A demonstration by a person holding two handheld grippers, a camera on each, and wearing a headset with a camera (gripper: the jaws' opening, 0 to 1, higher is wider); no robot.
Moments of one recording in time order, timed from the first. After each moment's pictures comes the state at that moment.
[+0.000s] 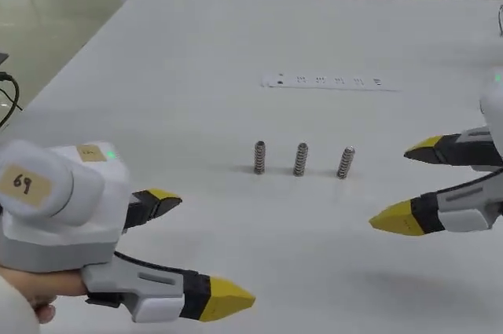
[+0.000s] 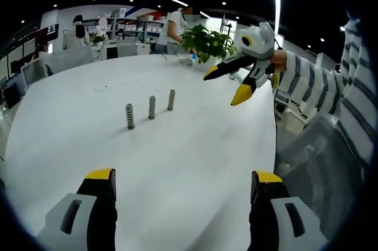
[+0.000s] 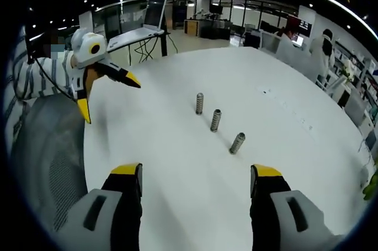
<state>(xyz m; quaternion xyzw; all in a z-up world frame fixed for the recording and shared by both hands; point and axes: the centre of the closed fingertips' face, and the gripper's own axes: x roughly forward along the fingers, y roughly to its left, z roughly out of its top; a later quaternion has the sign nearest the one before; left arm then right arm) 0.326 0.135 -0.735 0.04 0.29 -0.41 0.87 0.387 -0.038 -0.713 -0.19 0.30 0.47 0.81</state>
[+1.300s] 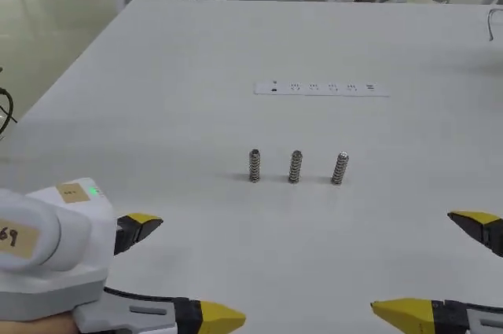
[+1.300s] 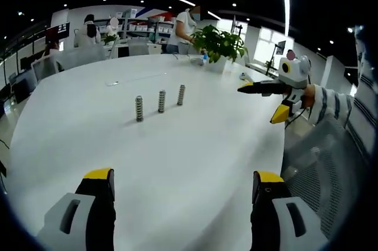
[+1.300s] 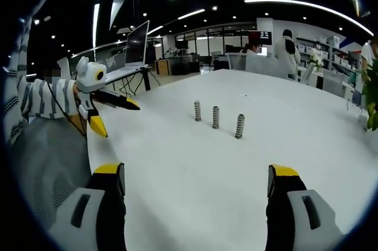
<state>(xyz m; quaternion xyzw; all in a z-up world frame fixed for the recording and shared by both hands) 0.321 0.144 -0.748 0.04 0.29 -0.37 0.88 0.334 -0.052 -0.726 -0.05 0.21 0.41 0.88</state>
